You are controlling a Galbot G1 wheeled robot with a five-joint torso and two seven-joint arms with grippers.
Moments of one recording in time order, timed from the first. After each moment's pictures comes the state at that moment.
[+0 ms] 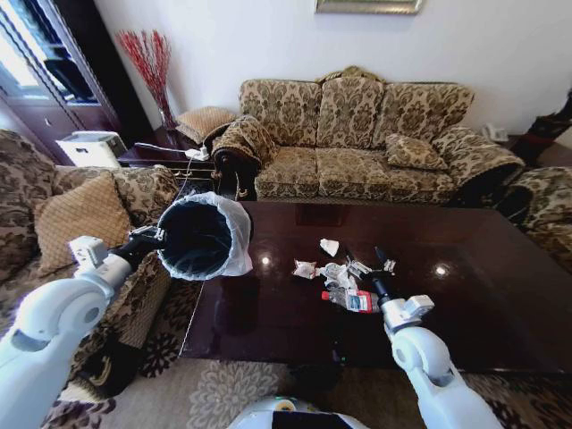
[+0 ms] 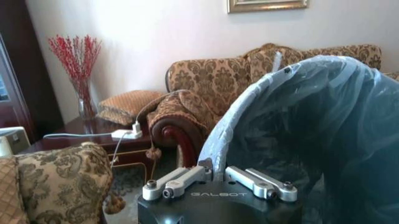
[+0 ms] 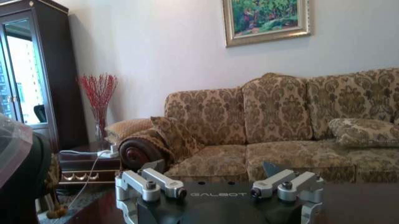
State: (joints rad) left arm 1.47 -0.76 -1.03 -2.24 -0.86 0.49 -0.03; right arm -1.41 1.15 0.50 2.10 0.48 -0.05 0.05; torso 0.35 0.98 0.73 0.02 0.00
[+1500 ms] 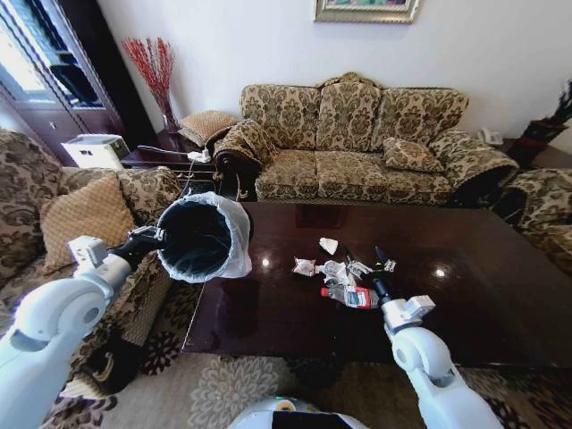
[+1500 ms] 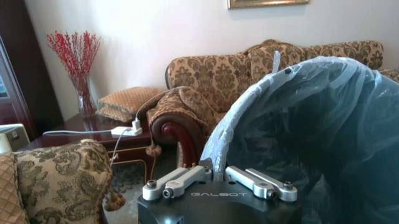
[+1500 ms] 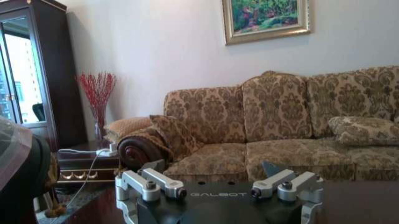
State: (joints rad) left arm 1.47 -0.76 -1.03 -2.24 -0.86 0.49 -0.03; right arm -1.41 1.15 0.51 2.11 0.48 -0.04 0.05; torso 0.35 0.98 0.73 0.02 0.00
